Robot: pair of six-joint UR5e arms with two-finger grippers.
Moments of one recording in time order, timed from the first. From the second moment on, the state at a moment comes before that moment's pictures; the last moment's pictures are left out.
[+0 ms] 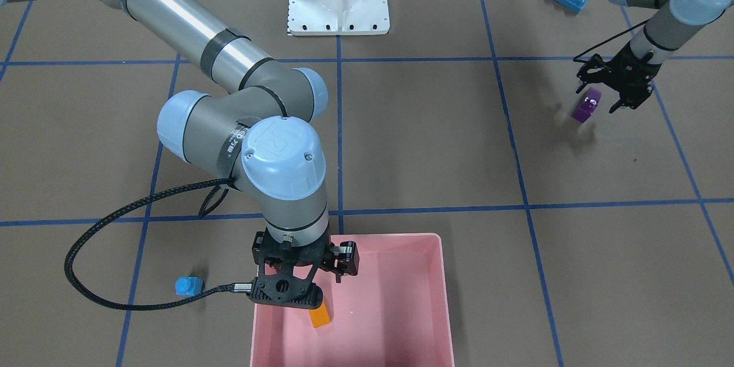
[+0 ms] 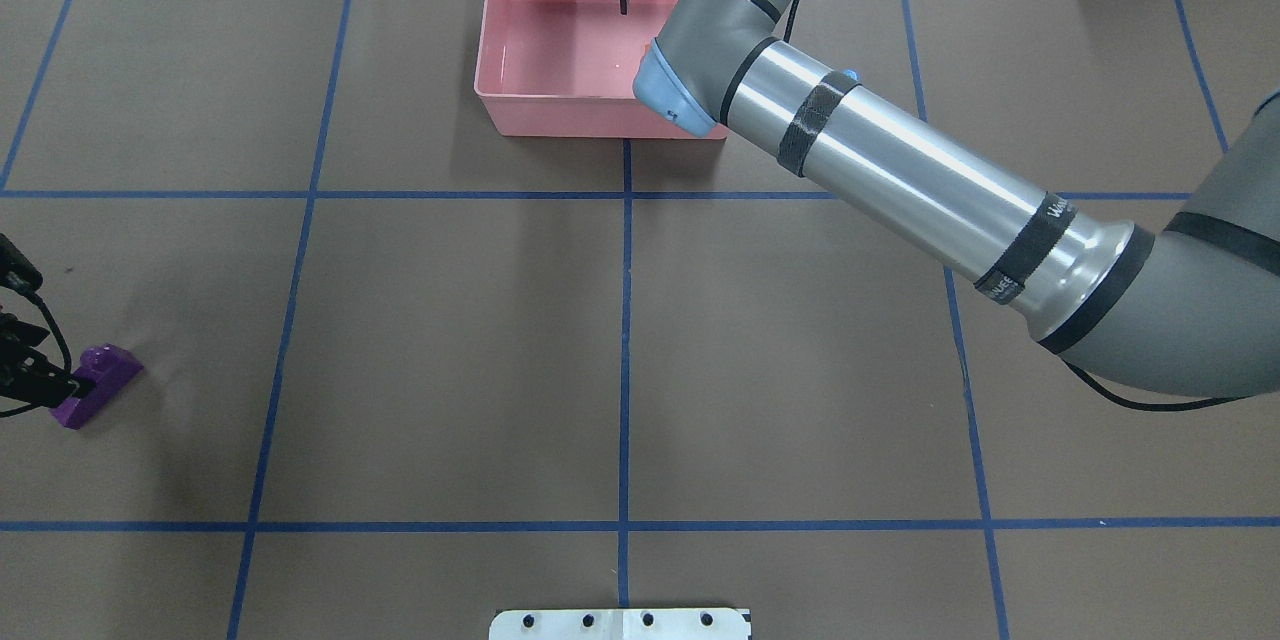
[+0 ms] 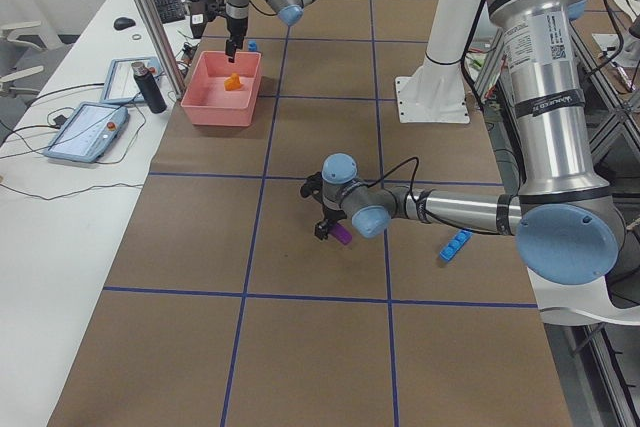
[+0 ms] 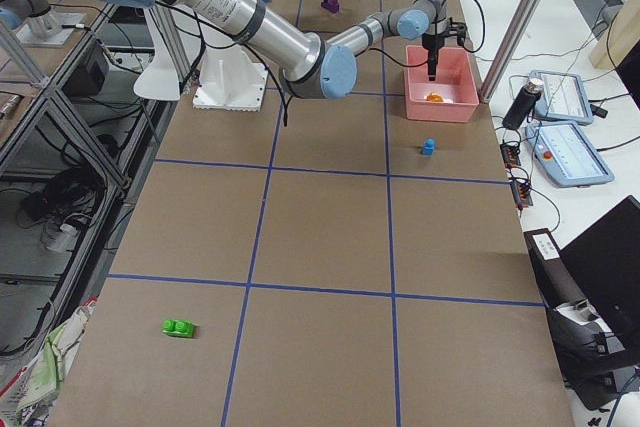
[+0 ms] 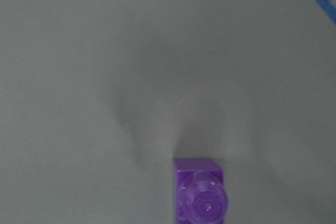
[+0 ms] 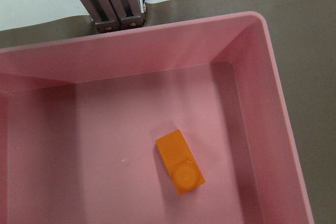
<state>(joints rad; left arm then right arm) -0.82 -1.33 -1.75 -2.32 -2.12 -0.28 0.84 -0.39 0.88 -1.32 1.93 1.14</state>
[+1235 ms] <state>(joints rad) -0.90 -1.58 -1.79 -2.25 -2.13 -0.90 0.99 -0.56 0.95 -1.32 2.05 0.86</state>
